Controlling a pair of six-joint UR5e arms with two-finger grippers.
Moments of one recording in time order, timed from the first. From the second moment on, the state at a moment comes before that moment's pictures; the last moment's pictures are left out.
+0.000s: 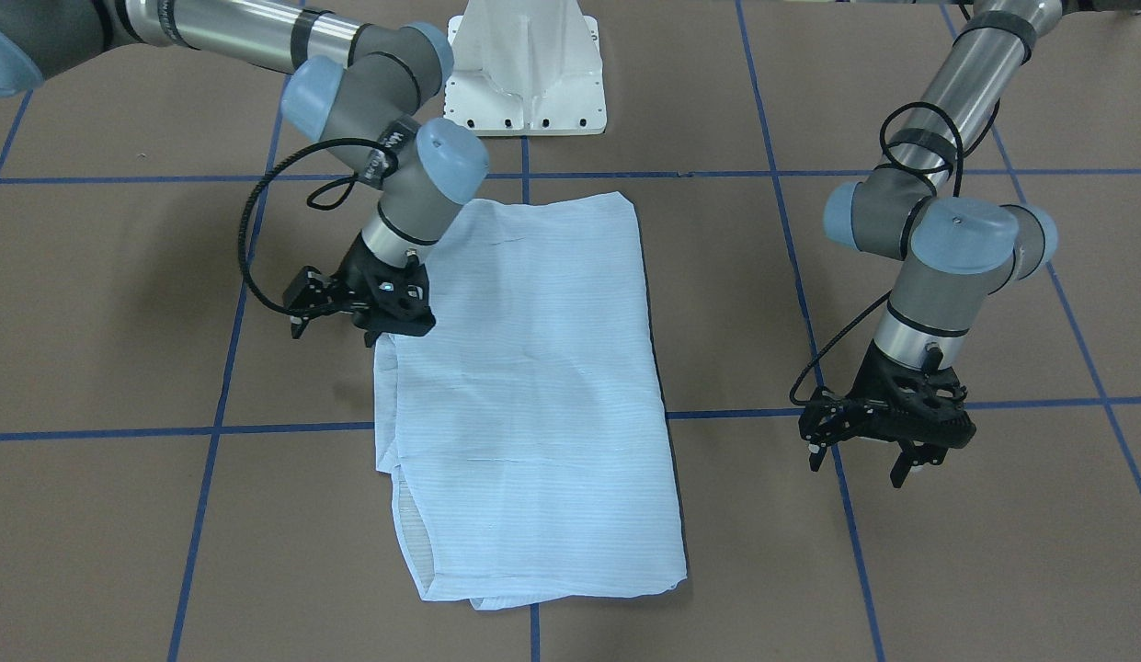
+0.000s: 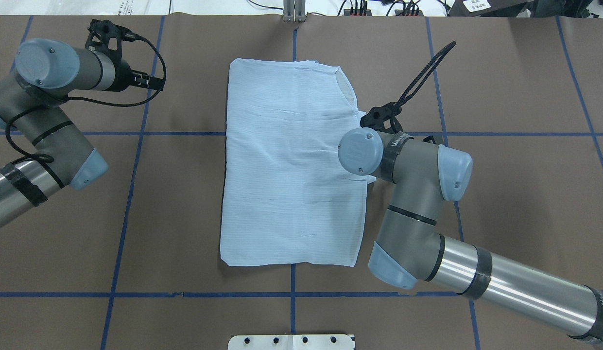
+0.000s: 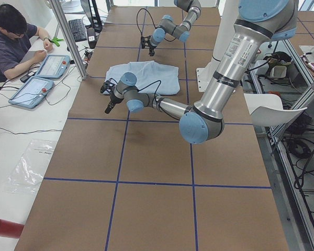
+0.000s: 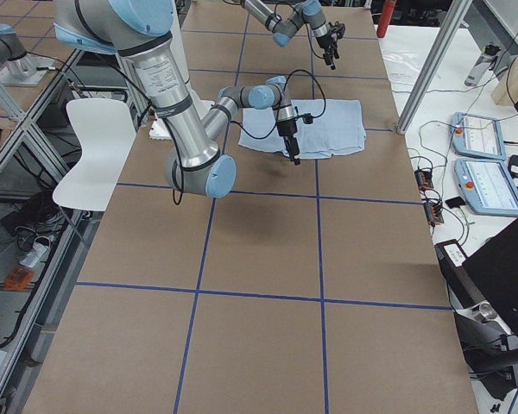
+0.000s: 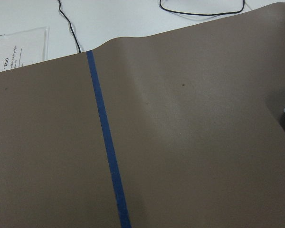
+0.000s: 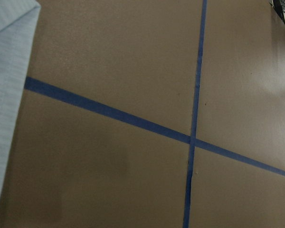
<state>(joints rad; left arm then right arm) -0.89 -2.05 -1.32 -2.35 -1.75 -0.74 0.52 -0.98 1.66 -1.98 1.35 0.90</state>
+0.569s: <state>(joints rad) -0.87 -2.01 -1.41 -2.34 -1.75 -0.81 0.53 -1.10 1.86 -1.69 1.50 0.97</state>
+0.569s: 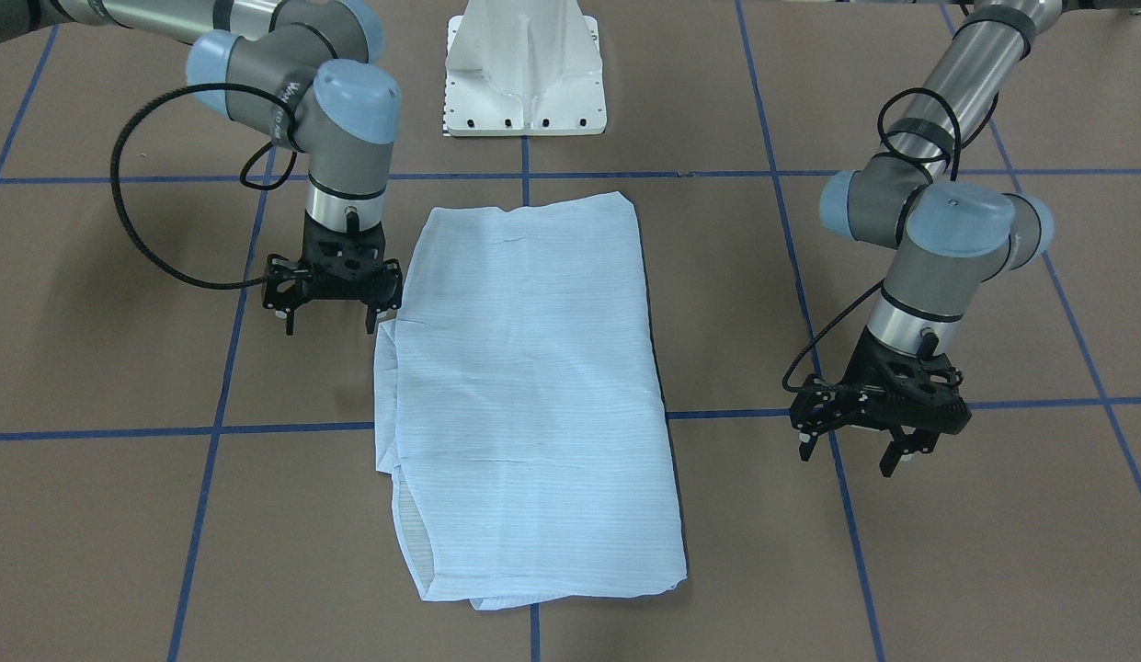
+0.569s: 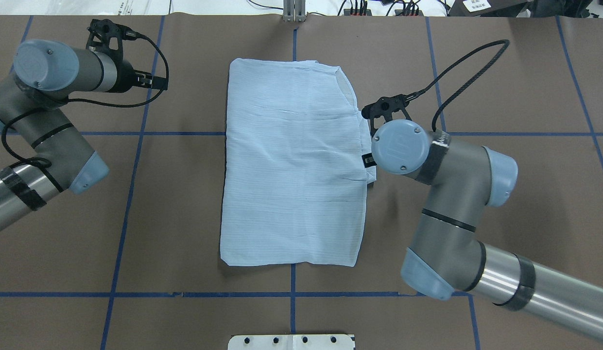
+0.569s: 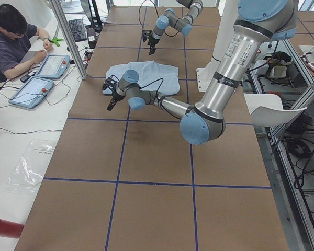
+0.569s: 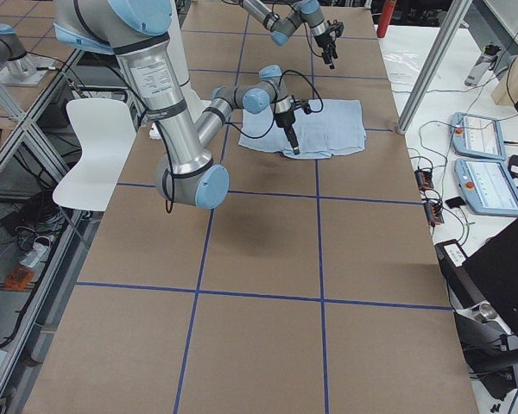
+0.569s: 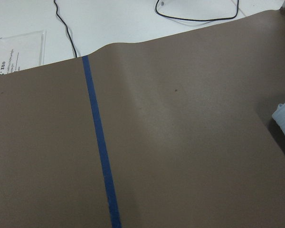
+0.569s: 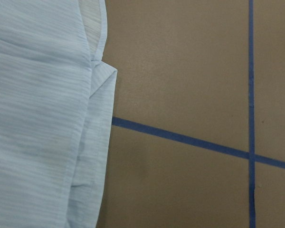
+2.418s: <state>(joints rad) -0.29 -1.88 -1.86 -2.00 -1.61 -1.41 0.42 -1.36 1.99 -1.13 1.48 1.41</state>
